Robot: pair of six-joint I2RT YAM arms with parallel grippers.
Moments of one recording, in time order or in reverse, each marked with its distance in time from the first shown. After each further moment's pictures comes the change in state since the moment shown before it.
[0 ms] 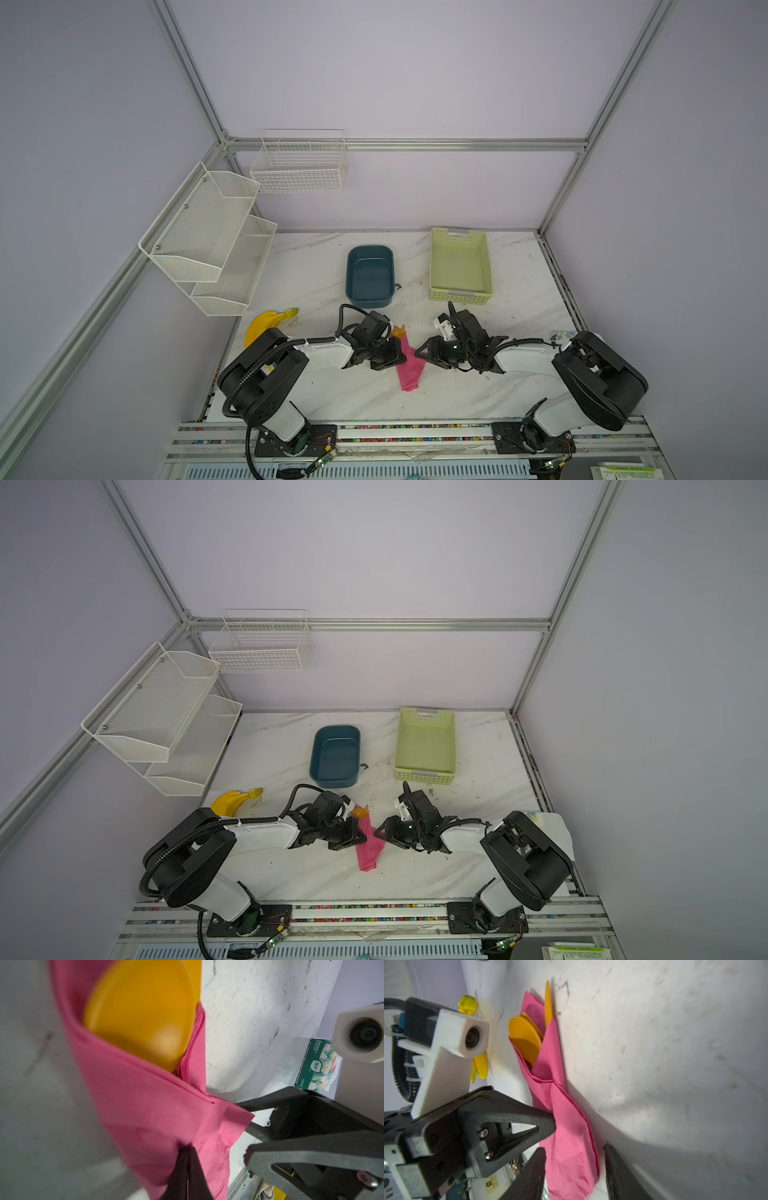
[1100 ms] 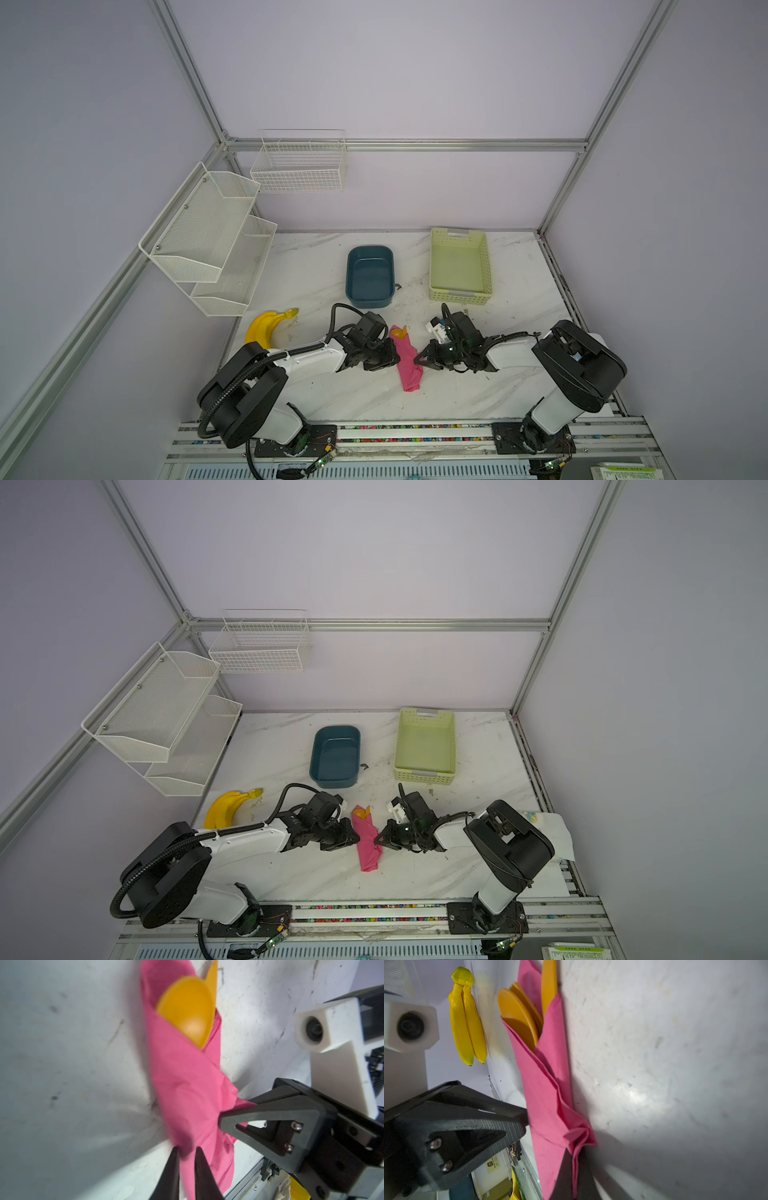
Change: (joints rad) left arm -0.005 -0.153 0.001 -0.198 -0.123 0.027; right arm 0.001 0.085 0.002 0.057 -0.036 -0.028
